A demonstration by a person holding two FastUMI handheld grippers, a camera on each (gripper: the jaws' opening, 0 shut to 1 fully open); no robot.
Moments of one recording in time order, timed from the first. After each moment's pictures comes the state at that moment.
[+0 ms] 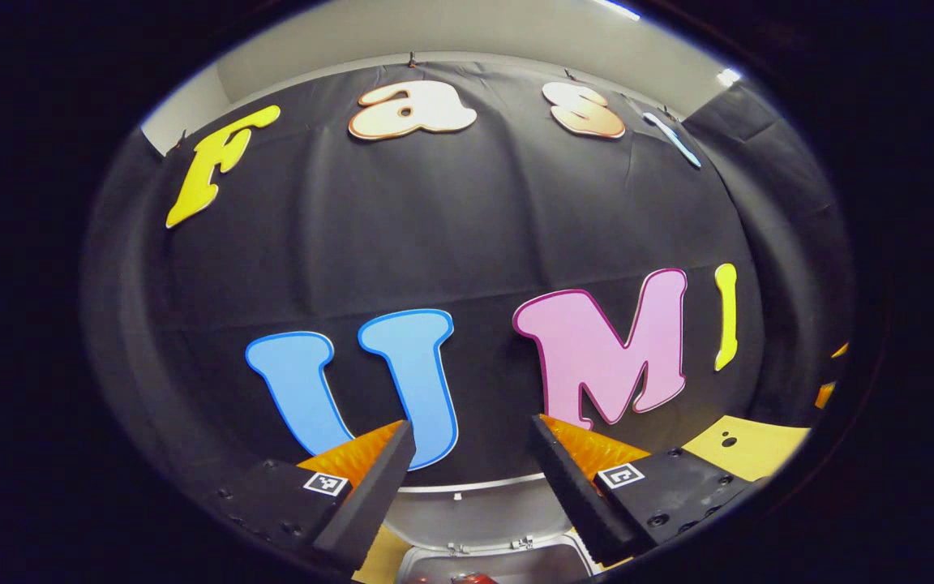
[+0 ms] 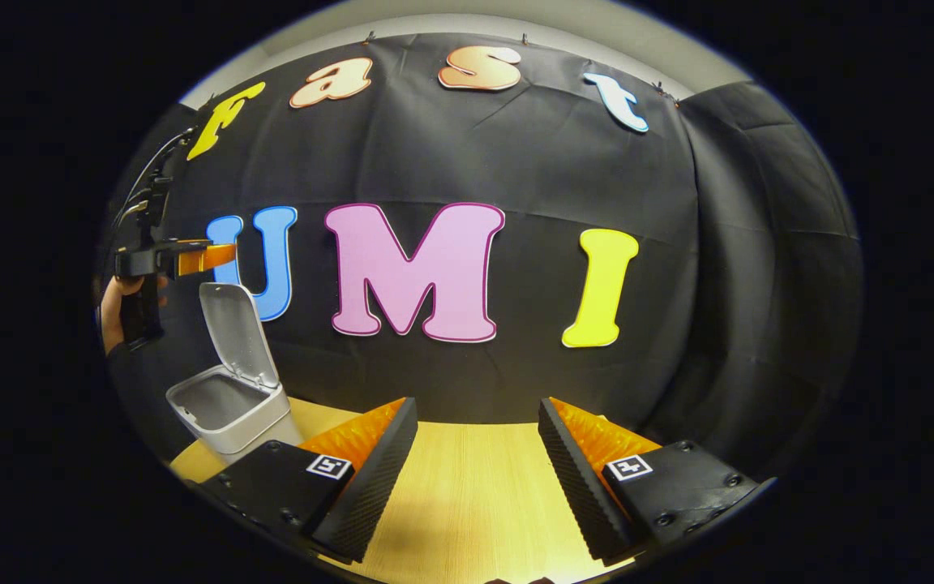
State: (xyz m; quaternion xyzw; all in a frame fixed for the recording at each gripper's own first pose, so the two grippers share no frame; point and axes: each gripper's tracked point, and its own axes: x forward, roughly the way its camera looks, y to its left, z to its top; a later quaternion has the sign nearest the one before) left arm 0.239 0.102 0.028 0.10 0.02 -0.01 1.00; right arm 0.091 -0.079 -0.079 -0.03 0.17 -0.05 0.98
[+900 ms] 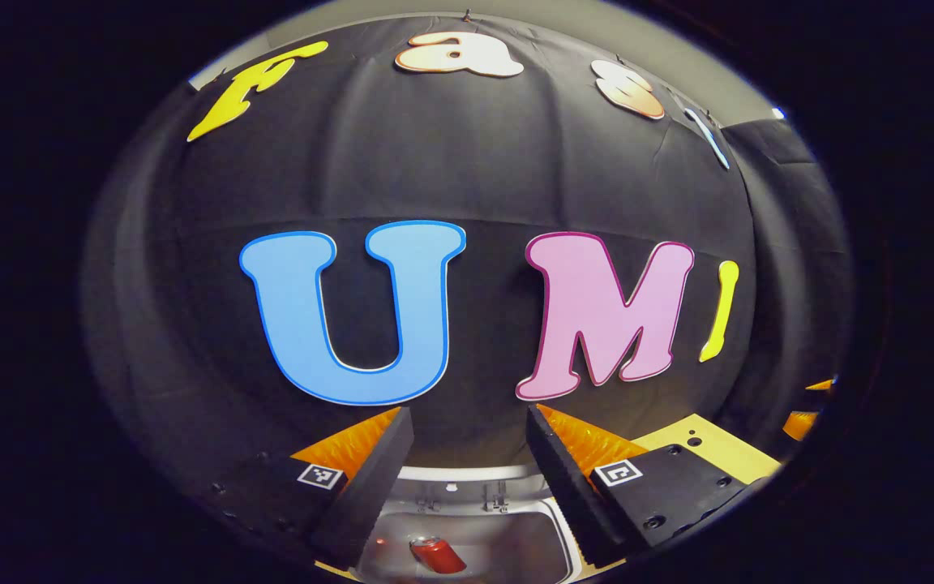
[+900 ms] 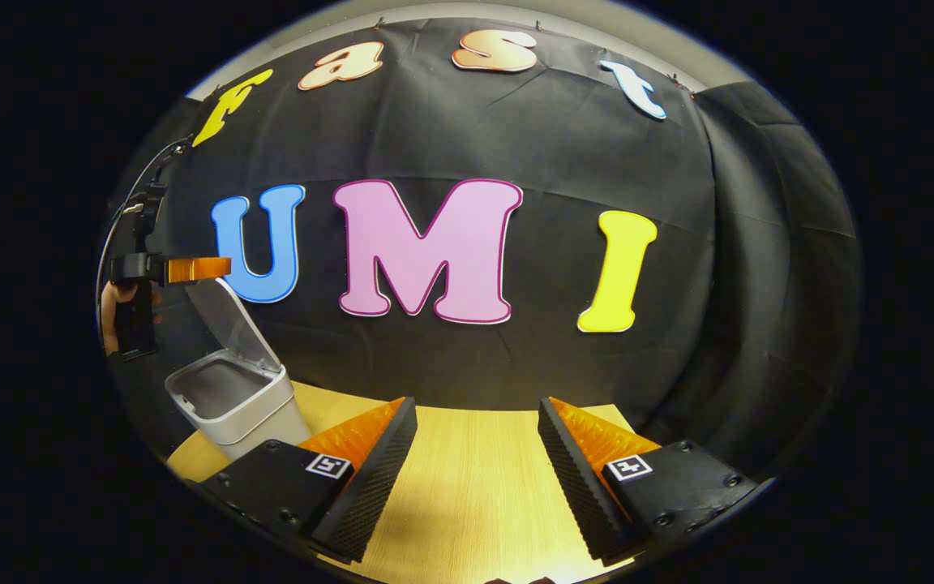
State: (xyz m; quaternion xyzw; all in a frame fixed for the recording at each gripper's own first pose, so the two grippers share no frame) left arm 0.202 0.117 -0.035 0.00 0.13 0.00 0.99; right arm 0.099 -0.063 -0.107 -0.04 0.20 -0.03 0.98
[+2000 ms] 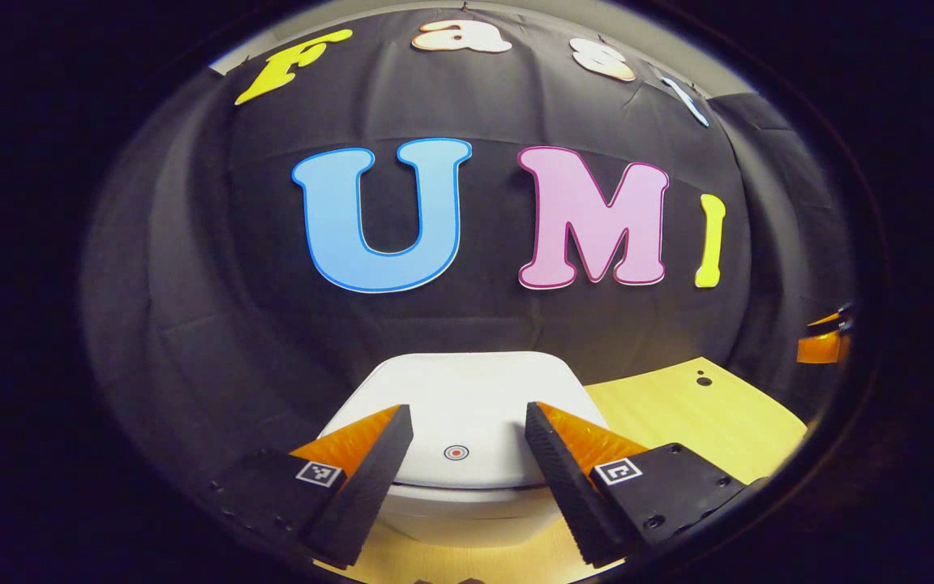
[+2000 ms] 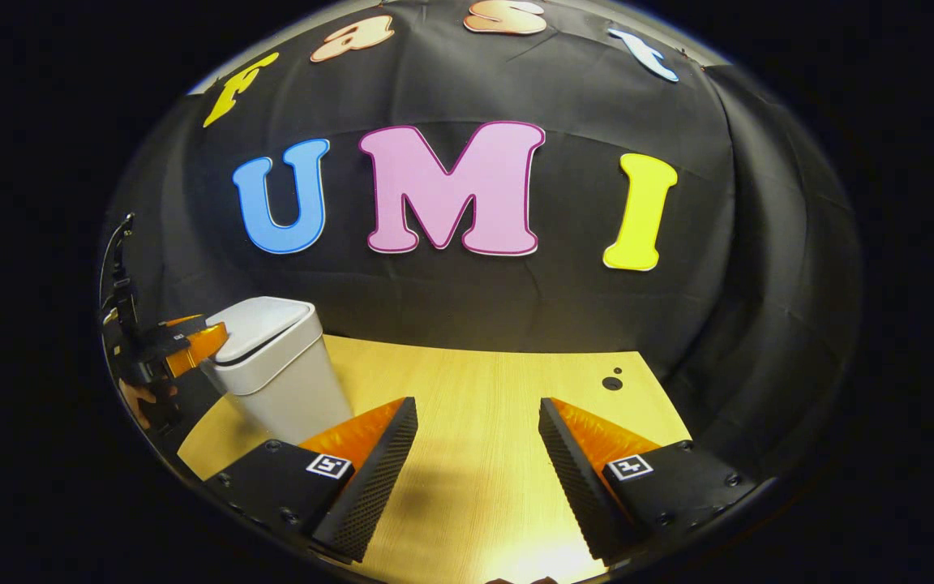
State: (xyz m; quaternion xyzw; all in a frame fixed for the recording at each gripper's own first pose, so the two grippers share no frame) left arm 0.081 0.113 -0.173 0.00 0.17 0.01 0.98; right arm 0.044 -0.048 -0.165 -0.02 0.29 0.00 0.96
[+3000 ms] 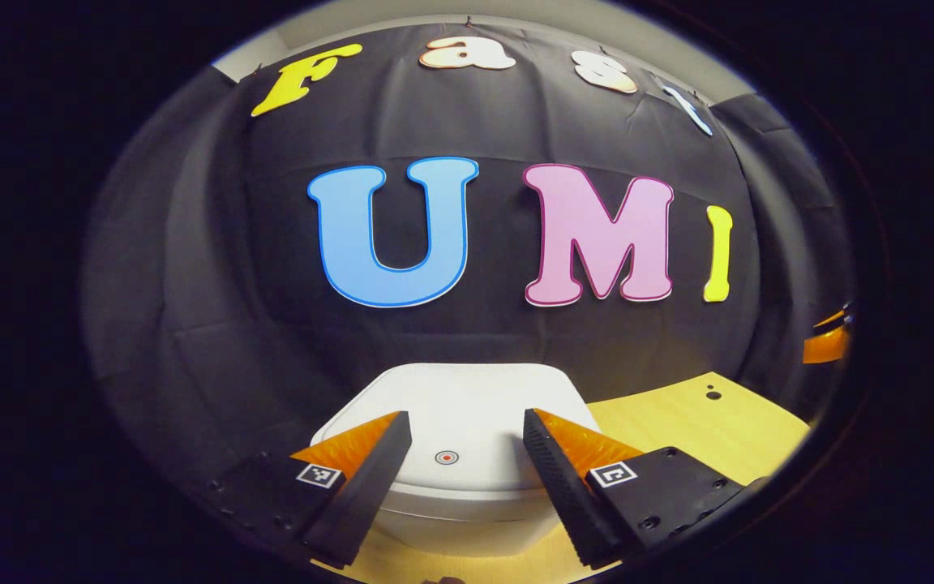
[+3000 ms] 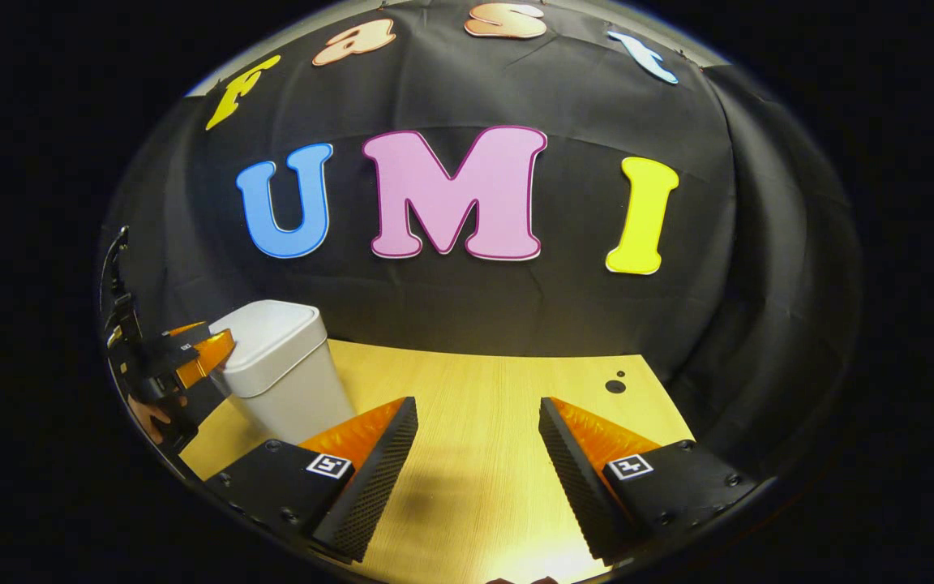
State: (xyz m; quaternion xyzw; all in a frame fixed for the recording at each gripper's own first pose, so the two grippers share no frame) left arm 0.077 0.093 -0.156 -0.01 0.12 0.05 0.99; right arm 0.044 -0.048 -0.155 -0.02 0.27 0.00 0.96
